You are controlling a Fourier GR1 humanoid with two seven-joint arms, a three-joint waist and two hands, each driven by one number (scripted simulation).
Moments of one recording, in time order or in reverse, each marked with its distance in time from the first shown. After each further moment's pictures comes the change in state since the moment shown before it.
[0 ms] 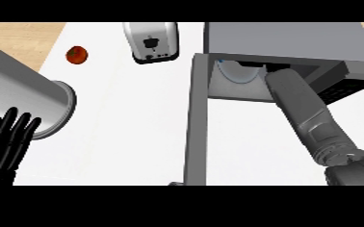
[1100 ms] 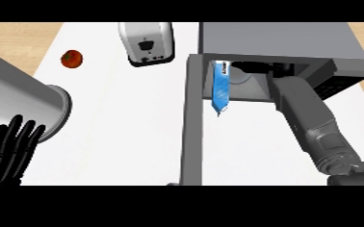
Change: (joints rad) left arm 0.059 -0.037 -0.038 -0.022 -0.021 0.011 -0.006; right arm 0.094 -0.003 -0.109 -0.101 -0.122 0.316 -0.131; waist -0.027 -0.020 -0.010
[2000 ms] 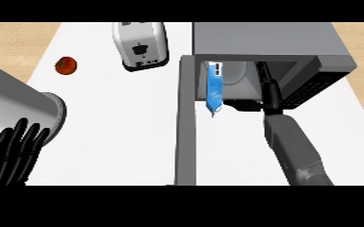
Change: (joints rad) left arm 0.032 -0.006 -0.047 -0.018 -0.020 0.028 0.003; right arm 0.307 0.117 0.030 -0.191 -0.063 0.206 -0.069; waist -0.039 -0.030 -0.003
